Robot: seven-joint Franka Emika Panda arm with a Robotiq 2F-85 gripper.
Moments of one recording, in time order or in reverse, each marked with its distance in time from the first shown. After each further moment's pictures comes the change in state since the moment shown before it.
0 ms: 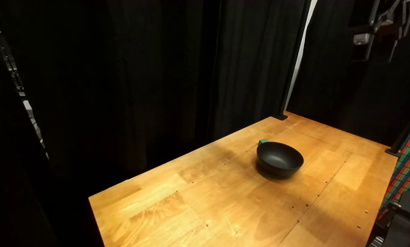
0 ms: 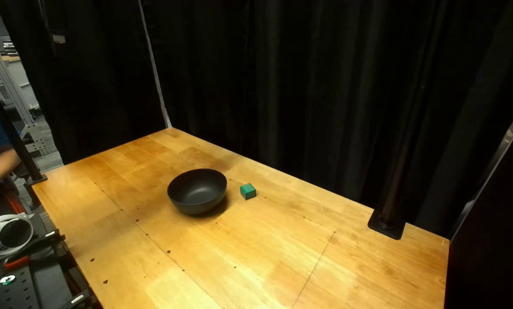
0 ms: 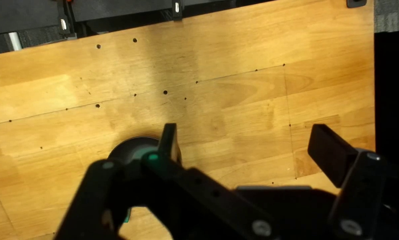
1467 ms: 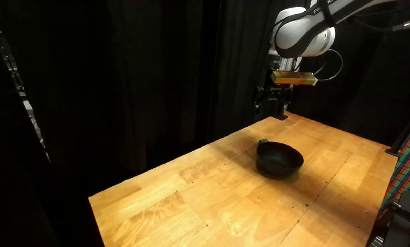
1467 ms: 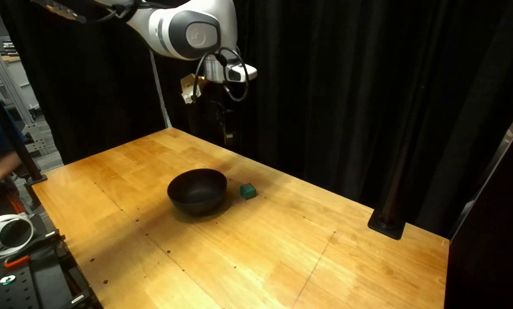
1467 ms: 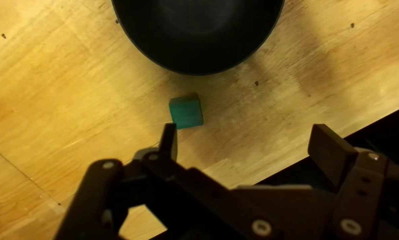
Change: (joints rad) arm -0.069 0.848 -0.222 0.364 -0.157 0.608 0.118
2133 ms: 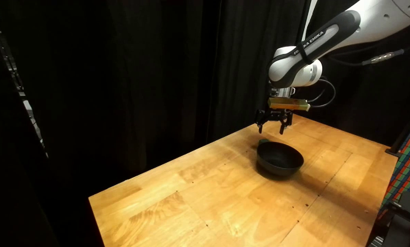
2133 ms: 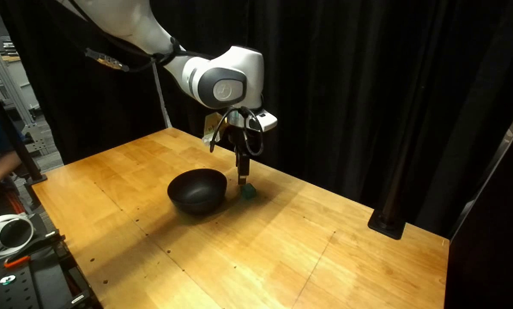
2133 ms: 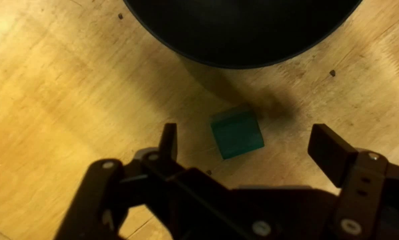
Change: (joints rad) arm -0.055 0.233 -0.036 0.092 0.091 0.060 0.014
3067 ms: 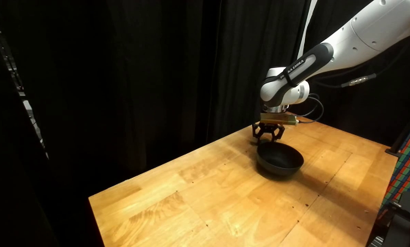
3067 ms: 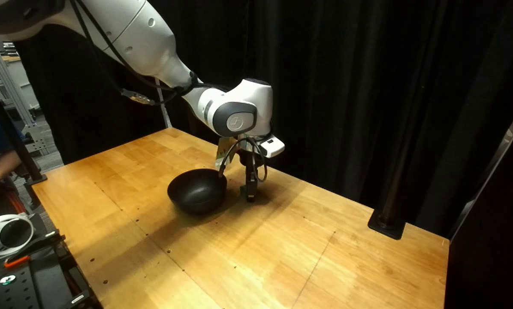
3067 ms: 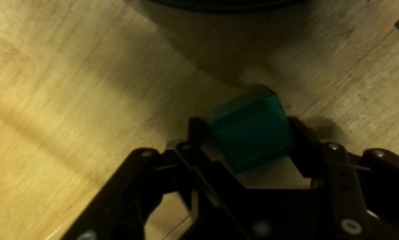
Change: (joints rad) arm 0.006 0.204 -0.026 0.150 0.030 0.058 0.074
